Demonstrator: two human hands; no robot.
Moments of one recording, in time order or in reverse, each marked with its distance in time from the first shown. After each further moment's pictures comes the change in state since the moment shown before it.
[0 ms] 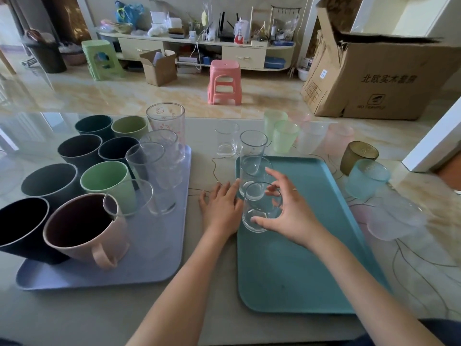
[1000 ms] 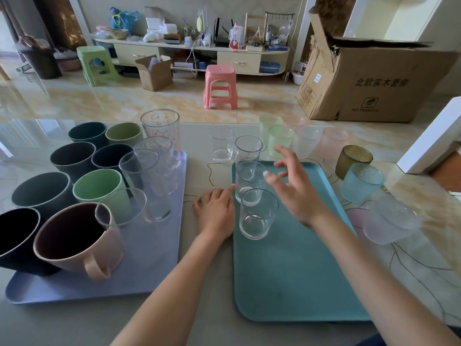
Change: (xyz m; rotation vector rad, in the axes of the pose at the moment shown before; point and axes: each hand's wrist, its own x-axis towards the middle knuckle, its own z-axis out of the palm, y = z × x) left_hand 0.005 -0.002 -0.002 -0.028 0.090 0.002; right_hand 0.024 -0.029 -0.030 0.064 0.106 -0.023
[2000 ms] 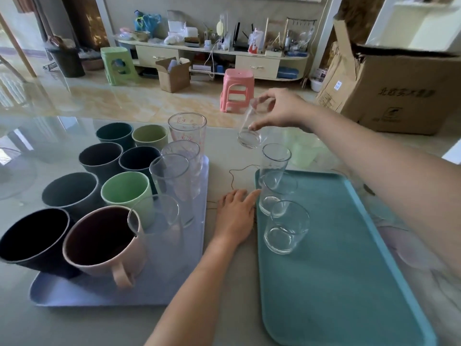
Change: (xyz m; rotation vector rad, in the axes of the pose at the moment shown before) left_hand 0.021 -0.022 -0.001 0.052 0.009 0.249; right_hand 0.170 -0.086 0.006 -0.404 -0.217 0.001
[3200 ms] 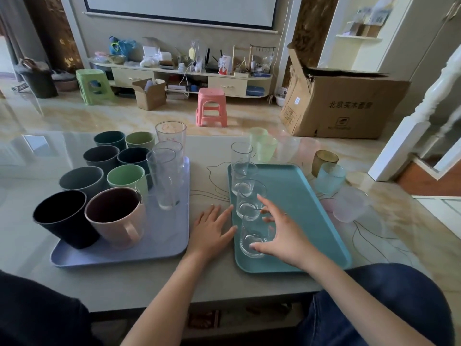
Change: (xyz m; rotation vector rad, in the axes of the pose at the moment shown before) left_hand -0.110 0.008 -0.019 -0.030 -0.198 0.027; right_hand -0.282 0.048 0.106 0.207 0.044 0.106
